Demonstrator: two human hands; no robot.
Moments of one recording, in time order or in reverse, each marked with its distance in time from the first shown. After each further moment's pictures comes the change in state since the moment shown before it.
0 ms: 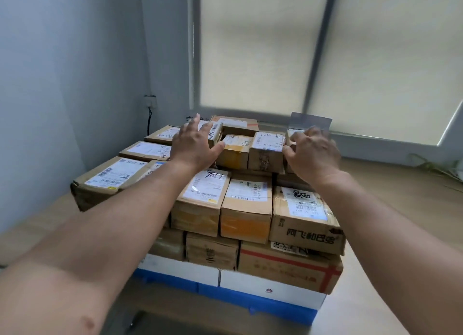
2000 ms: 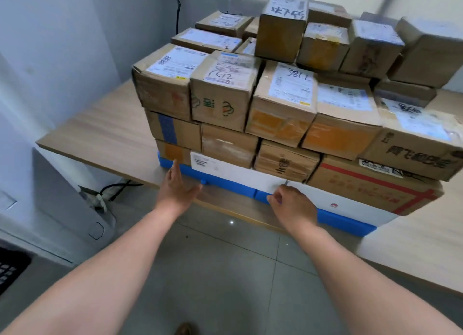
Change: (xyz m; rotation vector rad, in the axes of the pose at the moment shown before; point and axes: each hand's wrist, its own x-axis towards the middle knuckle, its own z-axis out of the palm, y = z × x) left_hand -0.248 -0.201 0.109 -0.283 -0.462 -0.665; right_hand -0.224 -0.110 0.188 0.167 -0.695 0.078
